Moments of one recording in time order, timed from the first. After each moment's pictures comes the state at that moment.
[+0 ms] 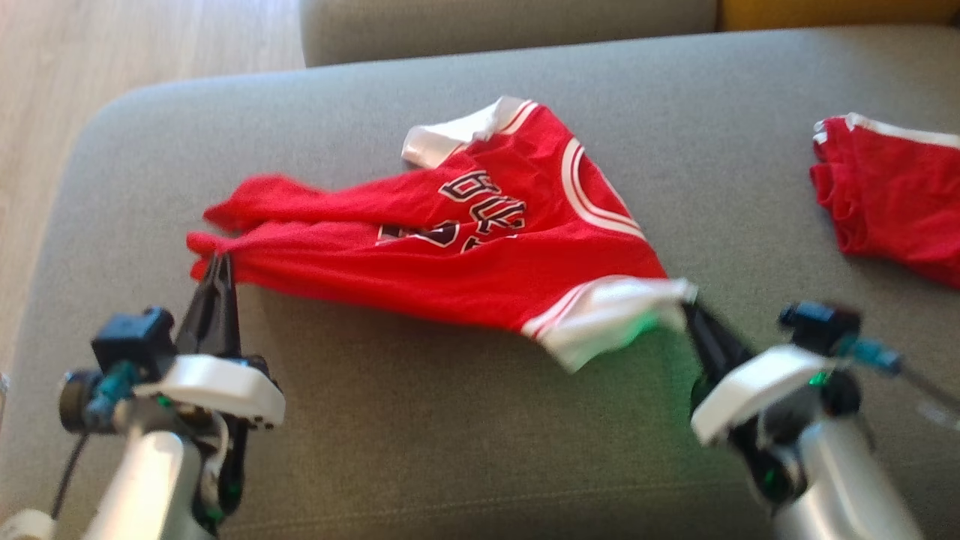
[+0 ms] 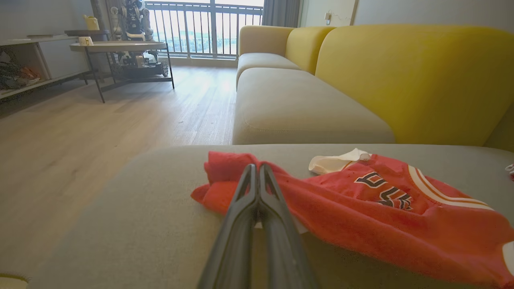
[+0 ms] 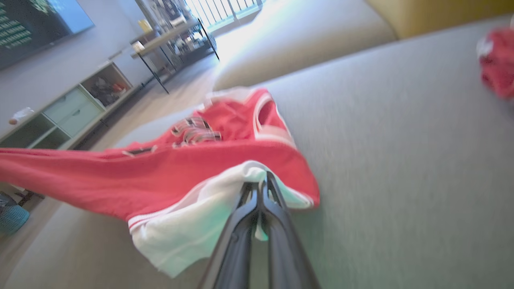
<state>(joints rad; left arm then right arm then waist) -0.15 0.23 -0.24 0.18 -0.34 0.14 -0.18 -0.19 -0.05 0.07 0.40 0.43 0.13 -0.01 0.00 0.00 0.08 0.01</state>
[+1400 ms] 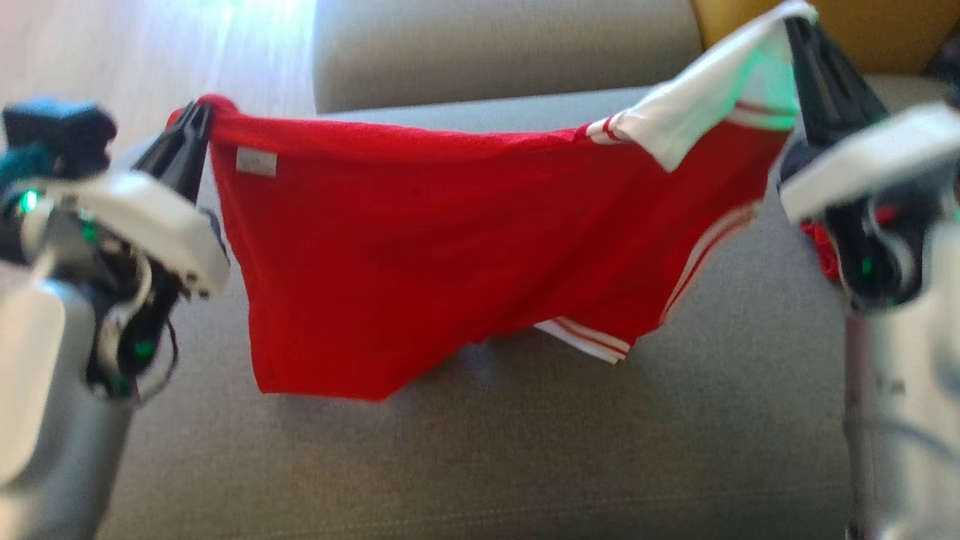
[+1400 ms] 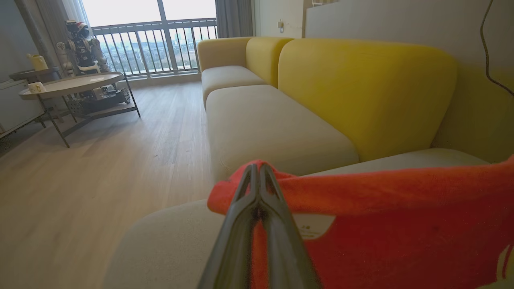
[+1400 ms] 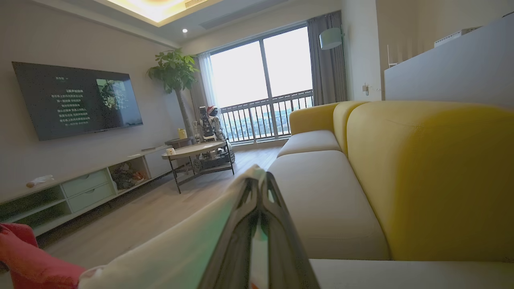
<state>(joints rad) -0.43 0.40 -0.25 -0.04 -0.47 0.07 0.34 -0.56 -0.05 -0.10 0.11 0.38 0.13 0.21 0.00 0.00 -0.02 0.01</state>
